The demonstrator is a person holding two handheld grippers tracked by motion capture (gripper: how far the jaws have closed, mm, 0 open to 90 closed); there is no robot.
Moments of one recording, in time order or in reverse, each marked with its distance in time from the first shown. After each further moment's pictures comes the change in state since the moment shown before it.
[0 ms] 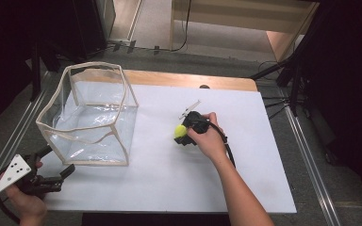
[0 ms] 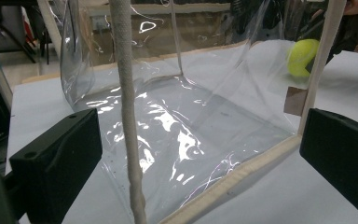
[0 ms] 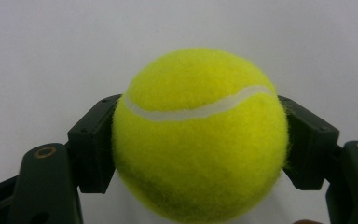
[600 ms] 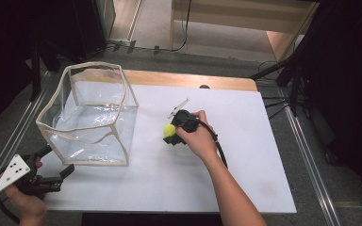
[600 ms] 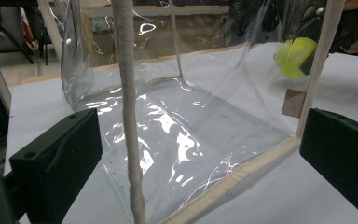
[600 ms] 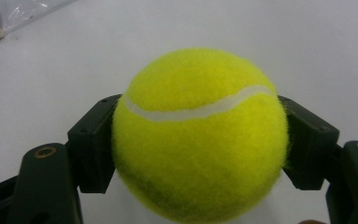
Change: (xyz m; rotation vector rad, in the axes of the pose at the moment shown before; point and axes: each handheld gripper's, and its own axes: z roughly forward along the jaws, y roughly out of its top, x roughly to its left) left arm 0.001 0.000 -0.001 -0.007 -0.008 -0.005; right arm 0.021 0.028 0.004 -0.024 0.044 -0.044
